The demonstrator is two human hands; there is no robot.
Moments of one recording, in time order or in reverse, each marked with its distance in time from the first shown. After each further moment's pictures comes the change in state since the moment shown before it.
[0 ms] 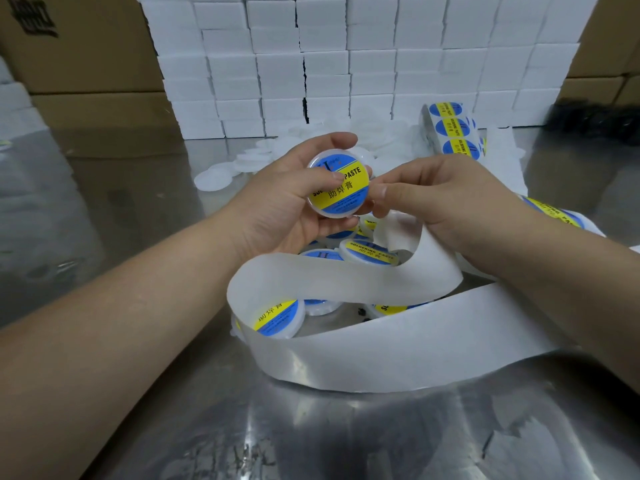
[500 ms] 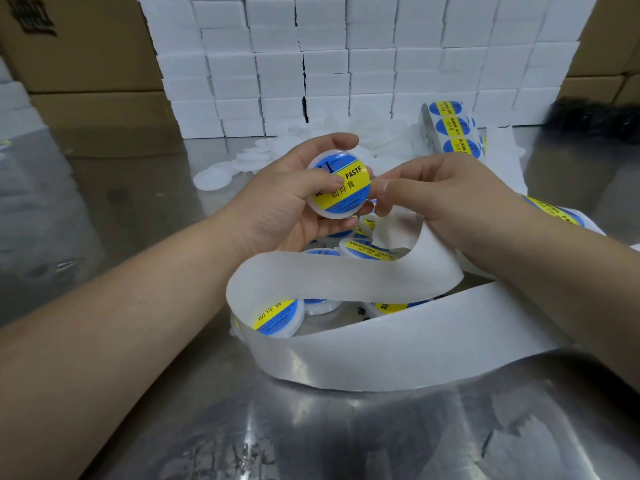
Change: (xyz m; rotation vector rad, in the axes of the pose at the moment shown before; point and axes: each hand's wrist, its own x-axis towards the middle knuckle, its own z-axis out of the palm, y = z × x) left_hand 0.000 0.000 0.000 0.021 0.002 -0.006; right_hand 0.000 -0.003 0.000 -0.013 0.035 0.021
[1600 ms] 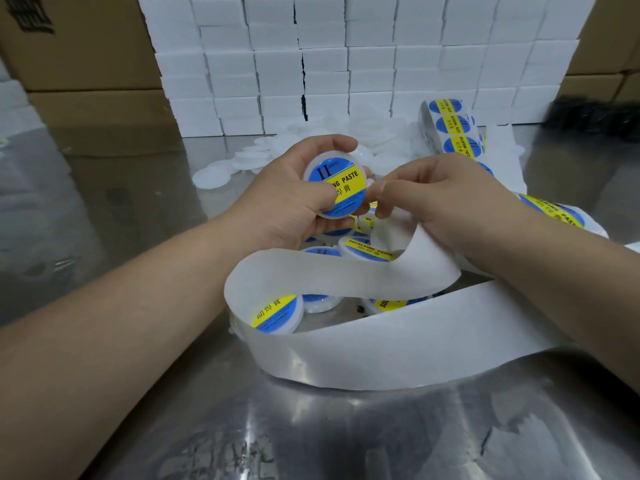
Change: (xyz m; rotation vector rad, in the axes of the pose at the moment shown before) left_hand -0.003 -0.003 0.005 0.231 0.129 0.026; right_hand -0.001 0.000 0.000 -0.174 0.059 0.033
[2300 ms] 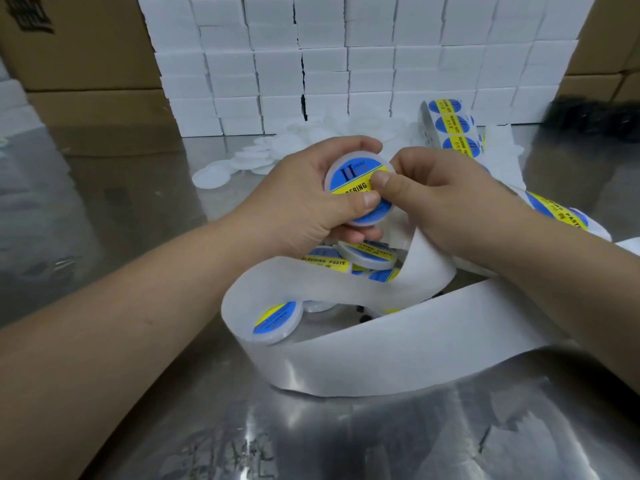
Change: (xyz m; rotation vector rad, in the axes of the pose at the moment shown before) left_hand -0.013 0.012 0.012 0.132 -0.099 0.060; right_hand -0.004 -0.002 0.000 -0.103 0.020 -0.134
